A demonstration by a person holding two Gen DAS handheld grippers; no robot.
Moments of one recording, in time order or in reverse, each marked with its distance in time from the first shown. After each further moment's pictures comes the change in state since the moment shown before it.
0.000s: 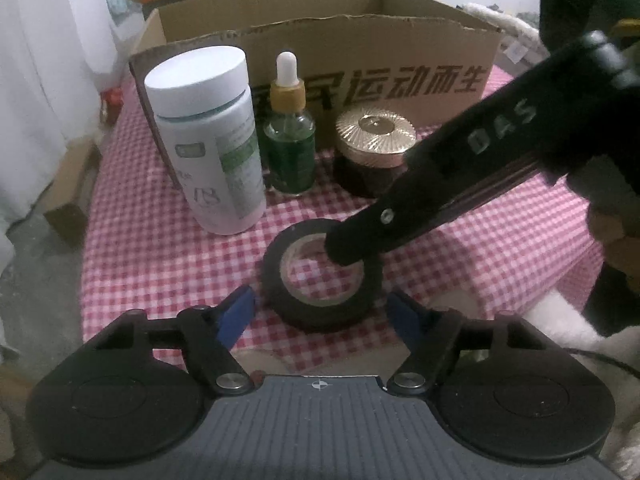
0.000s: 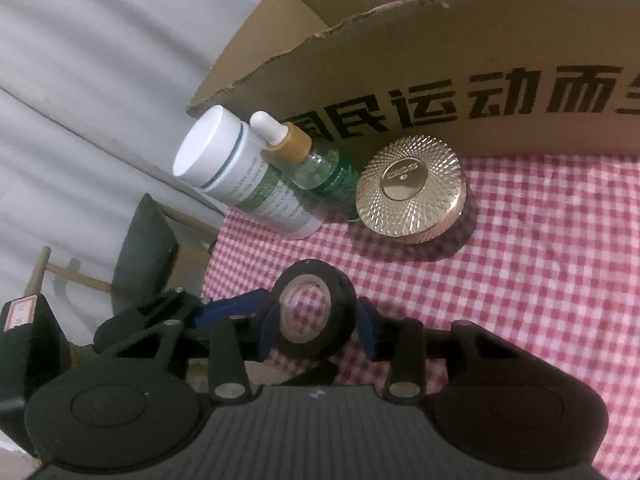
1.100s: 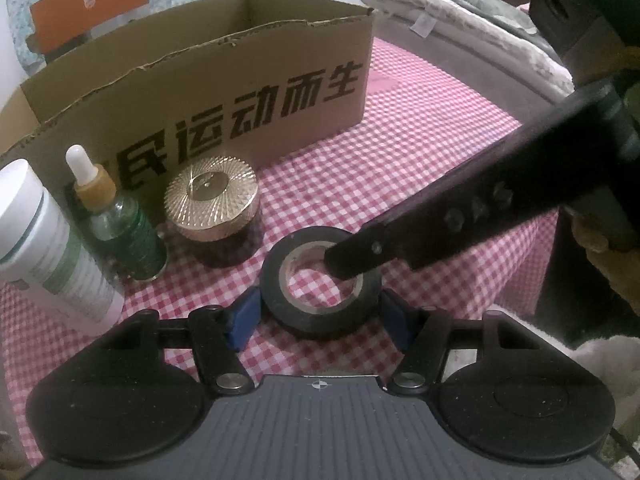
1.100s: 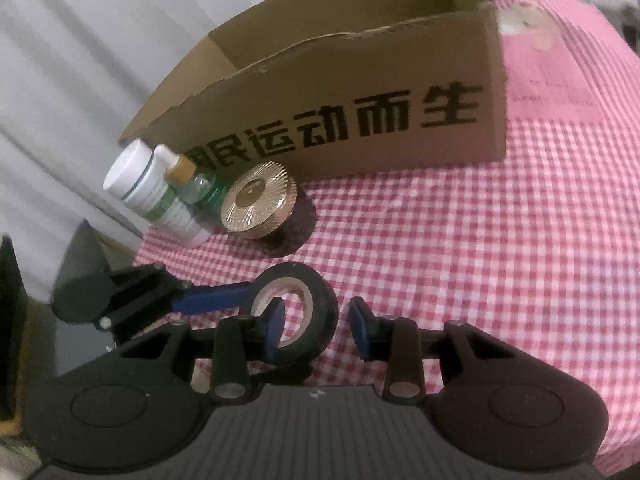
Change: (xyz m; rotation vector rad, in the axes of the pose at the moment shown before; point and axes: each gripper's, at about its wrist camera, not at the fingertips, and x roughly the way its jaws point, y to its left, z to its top) left arm 0.025 -0.081 0.045 0.212 0.003 -0.149; right arm -0.058 -0.041 -0.030 -0.031 -0.144 -0.220
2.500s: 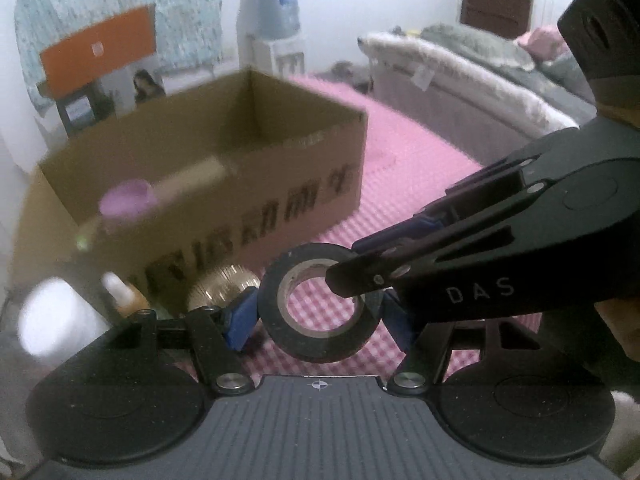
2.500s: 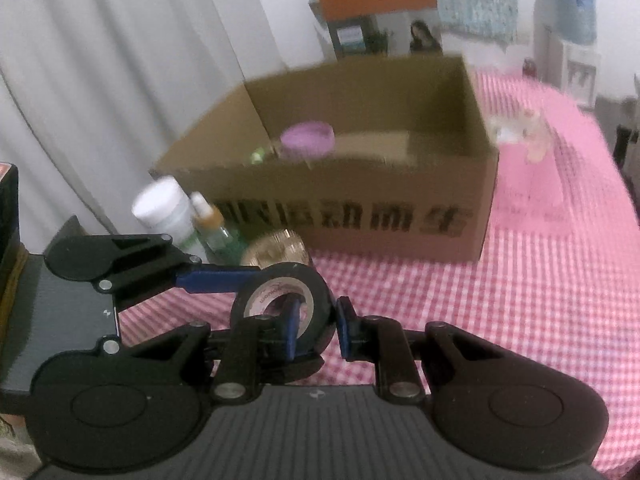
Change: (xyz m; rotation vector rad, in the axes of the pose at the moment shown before) left arm -0.036 -0.006 0.038 0.025 -0.137 0.046; right arm -0.049 0.027 0.013 -0.172 -0.168 -0.083
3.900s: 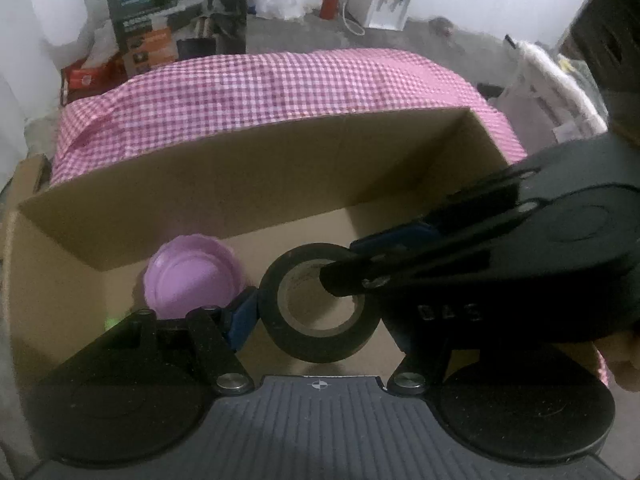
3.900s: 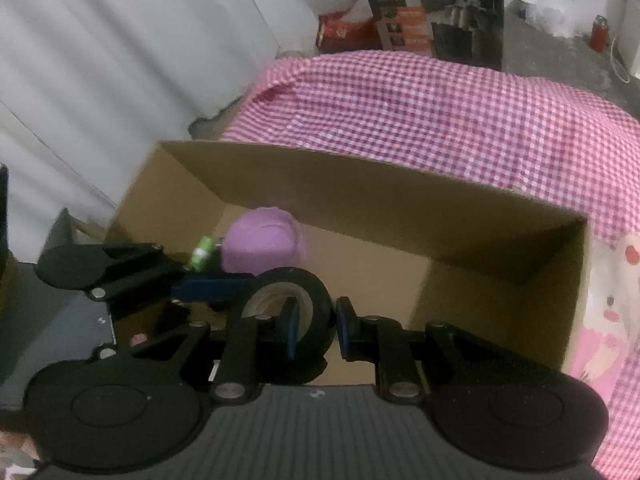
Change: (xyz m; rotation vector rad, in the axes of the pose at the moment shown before) left arm 0.134 0.153 0.129 -0.355 0.314 0.018; right arm 0.190 -0.053 0.222 -0.041 0.378 0.099
